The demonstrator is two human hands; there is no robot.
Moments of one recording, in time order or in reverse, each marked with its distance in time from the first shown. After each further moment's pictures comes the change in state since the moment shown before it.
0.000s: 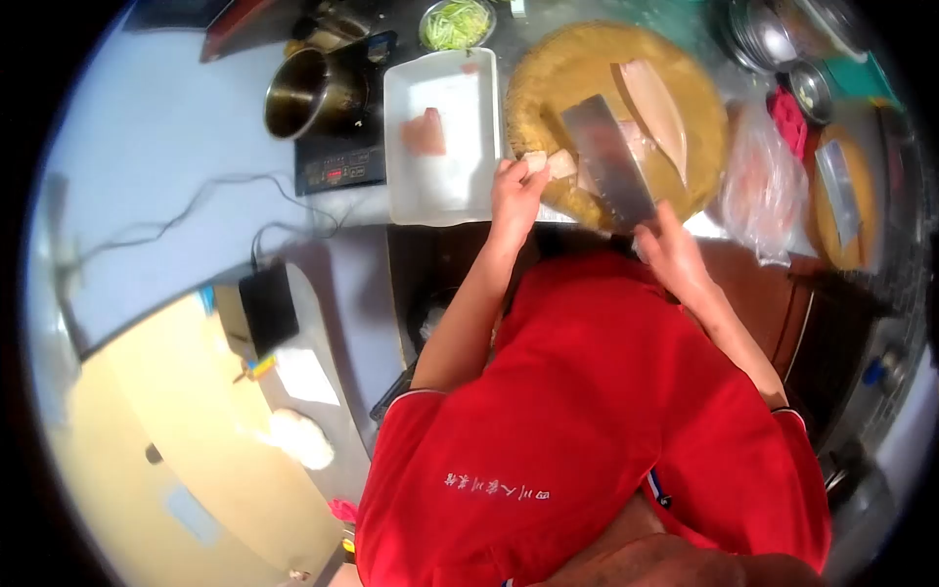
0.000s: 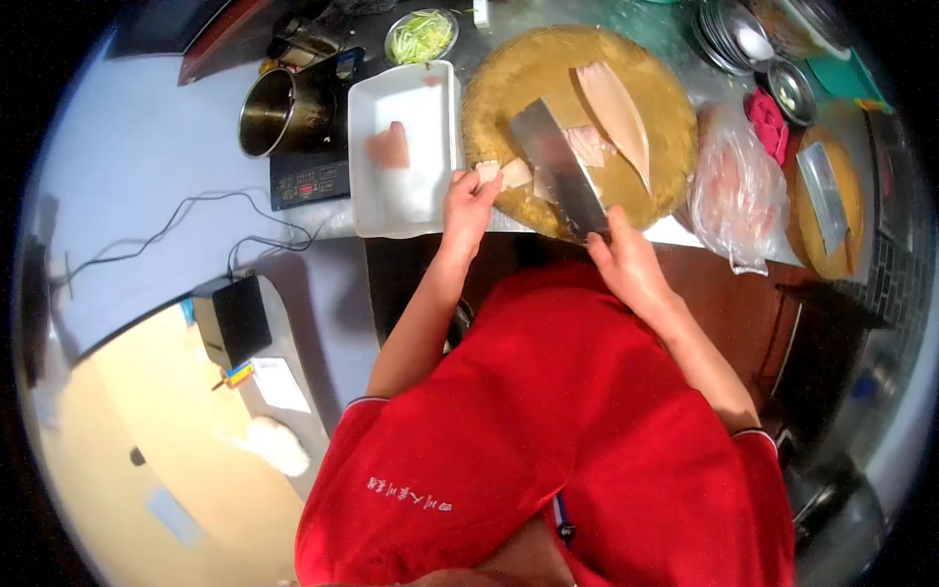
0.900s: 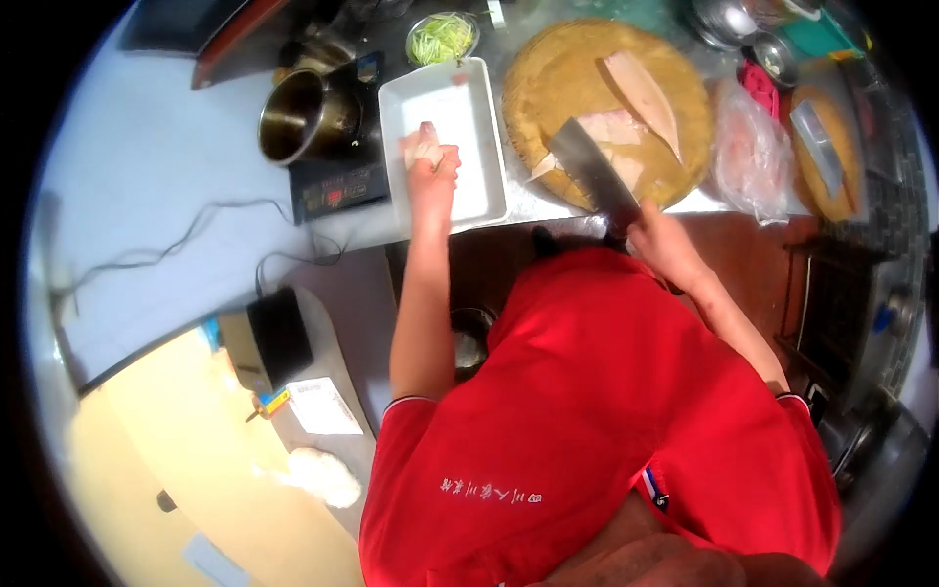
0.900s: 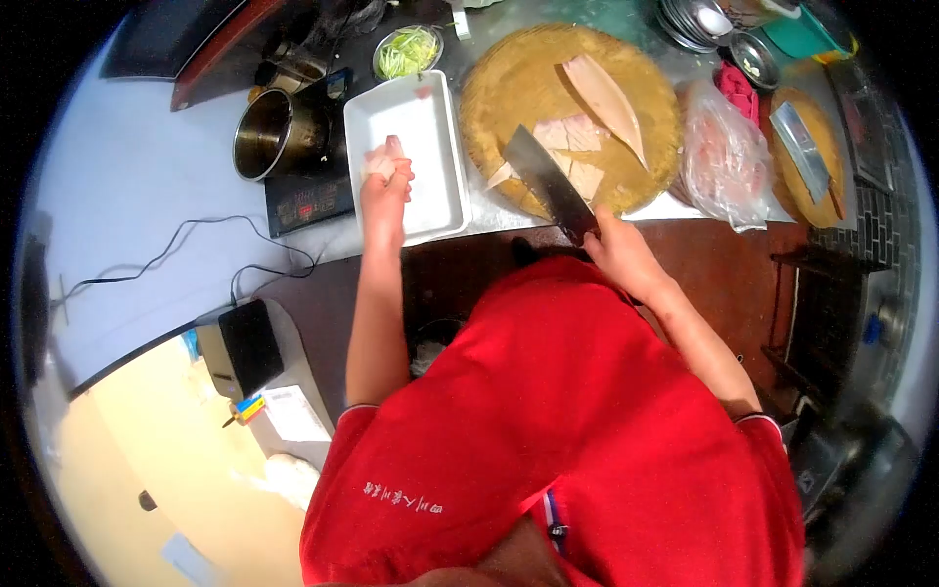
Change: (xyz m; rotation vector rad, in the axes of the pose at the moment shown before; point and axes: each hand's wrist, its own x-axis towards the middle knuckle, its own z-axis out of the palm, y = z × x) left_hand 0.036 0.018 -0.138 -0.170 0.038 -0.099; right_hand -0.020 -0.009 0.041 -0.185 0.001 0.019
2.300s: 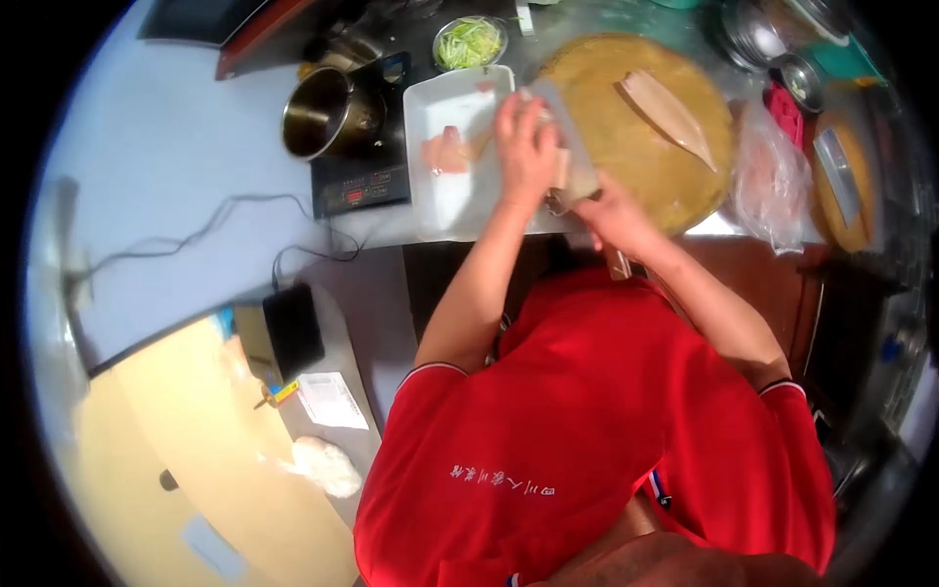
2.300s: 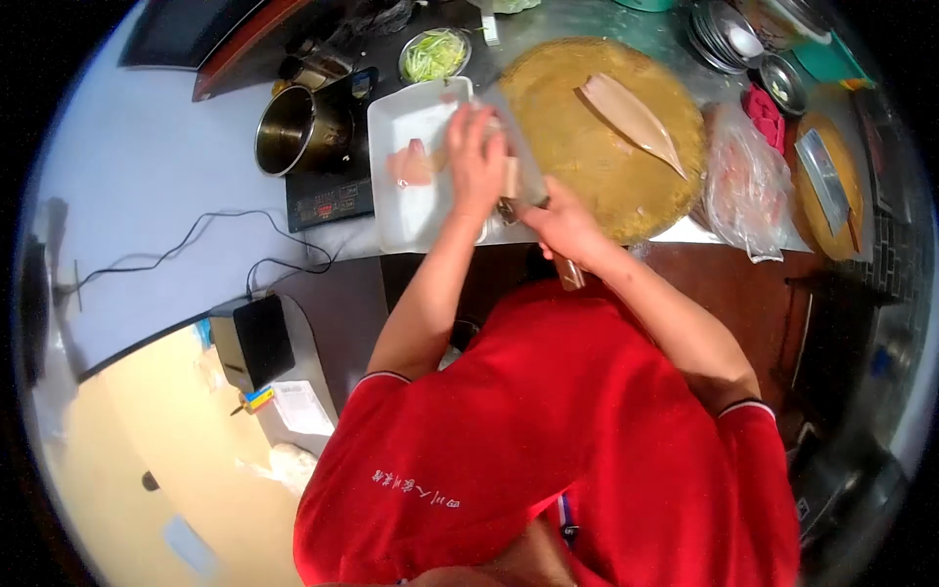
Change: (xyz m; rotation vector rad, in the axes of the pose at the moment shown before) left_hand 0.029 0.001 0.117 0.358 0.160 0.761; right_hand 0.081 -0.087 0.029 0.734 -0.158 0.138
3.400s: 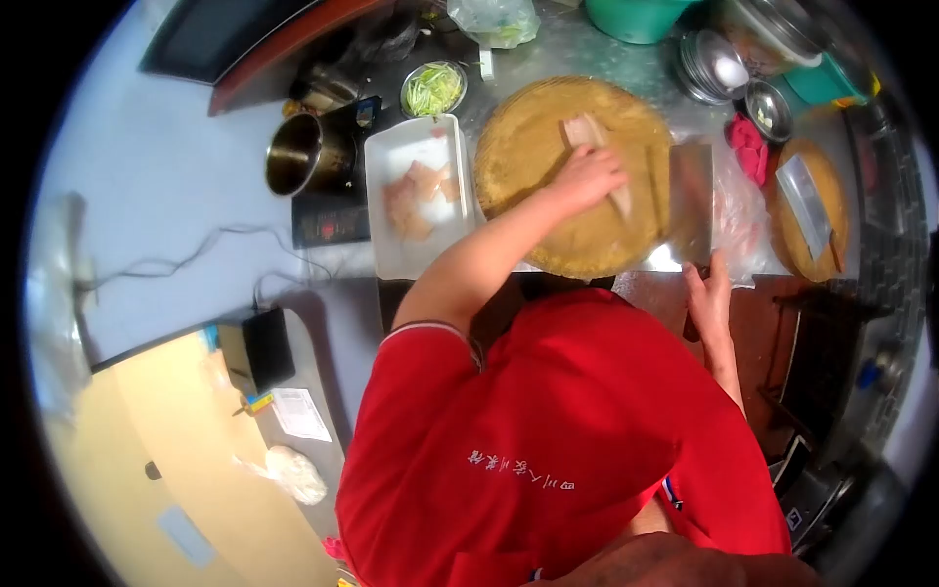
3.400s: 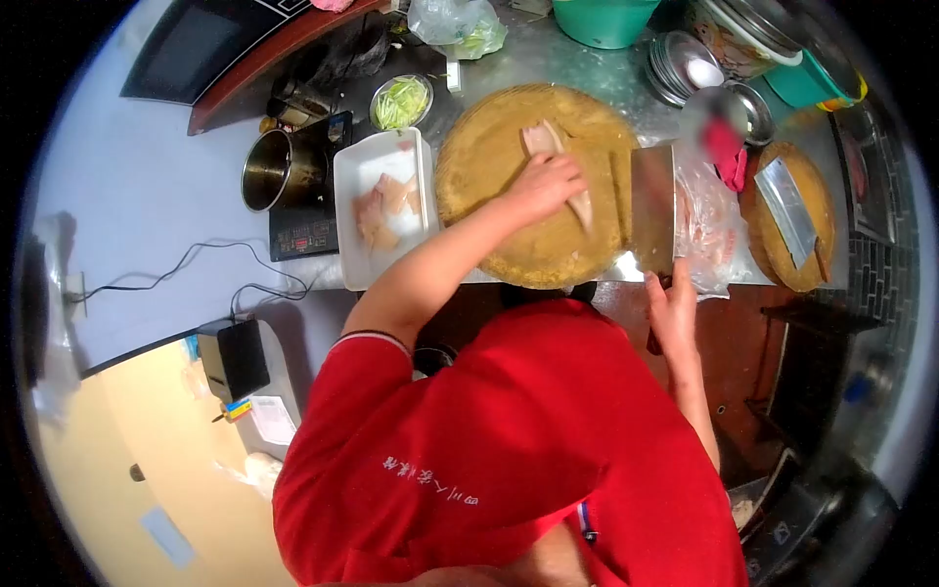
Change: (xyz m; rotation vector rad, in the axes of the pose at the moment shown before) left_hand 0.039 0.070 0.157 0.216 -0.824 0.614; right_hand -0.110 0.060 -0.217 -0.307 0.619 -0.151
